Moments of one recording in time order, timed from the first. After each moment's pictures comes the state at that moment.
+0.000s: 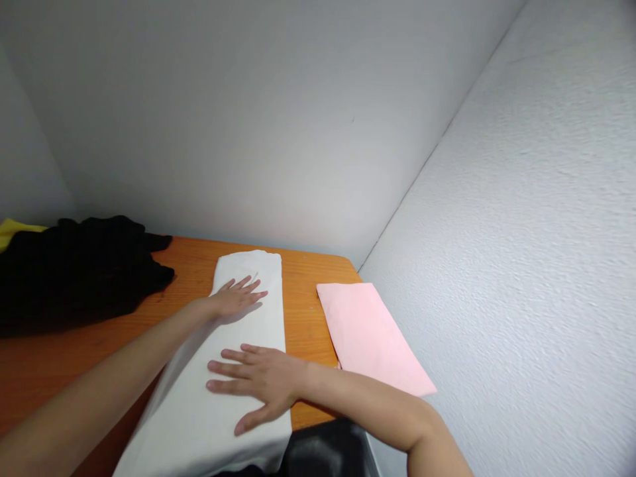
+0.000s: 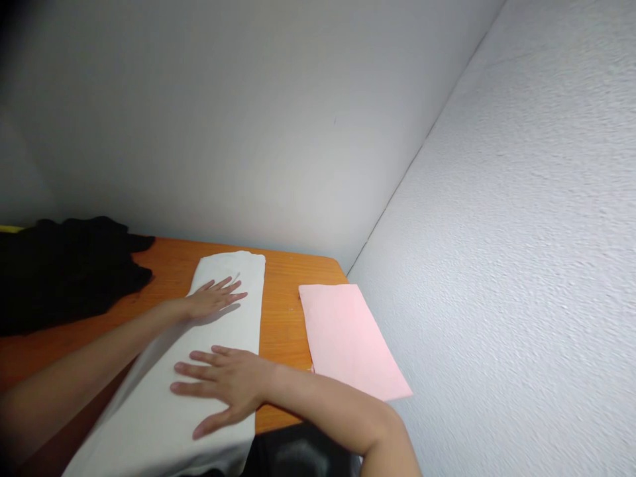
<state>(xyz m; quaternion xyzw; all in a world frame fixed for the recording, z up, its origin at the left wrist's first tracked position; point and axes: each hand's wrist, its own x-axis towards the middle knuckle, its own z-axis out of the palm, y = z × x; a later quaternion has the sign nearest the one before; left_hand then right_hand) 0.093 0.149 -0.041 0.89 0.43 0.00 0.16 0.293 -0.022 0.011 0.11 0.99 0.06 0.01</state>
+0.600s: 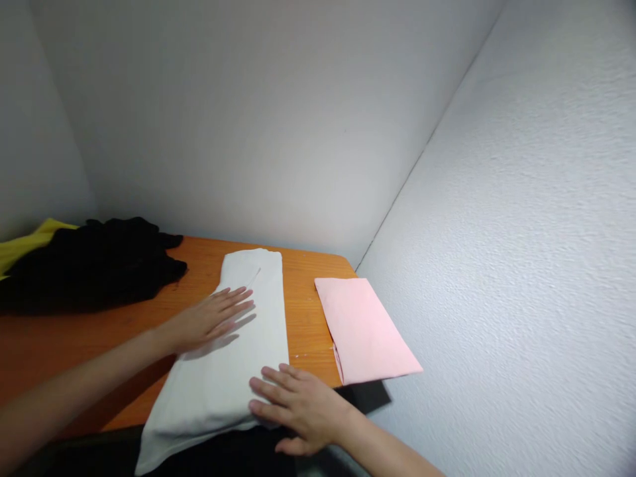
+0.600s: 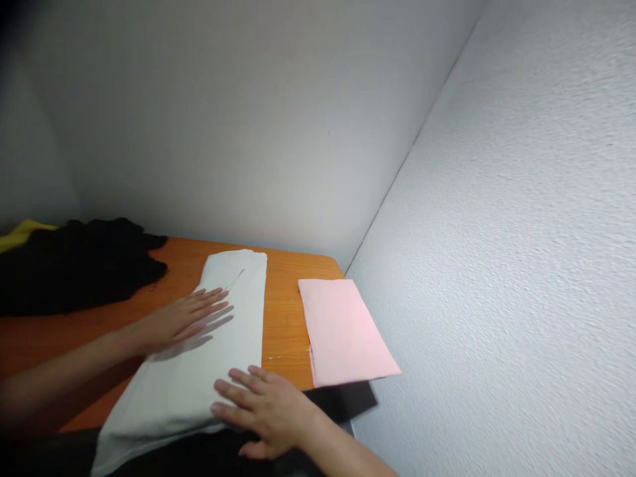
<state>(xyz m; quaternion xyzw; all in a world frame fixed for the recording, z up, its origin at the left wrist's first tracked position) 0.035 0.029 -0.010 0.95 0.28 0.12 -0.01 0.352 -0.122 0.010 0.17 0.98 0.08 -0.01</state>
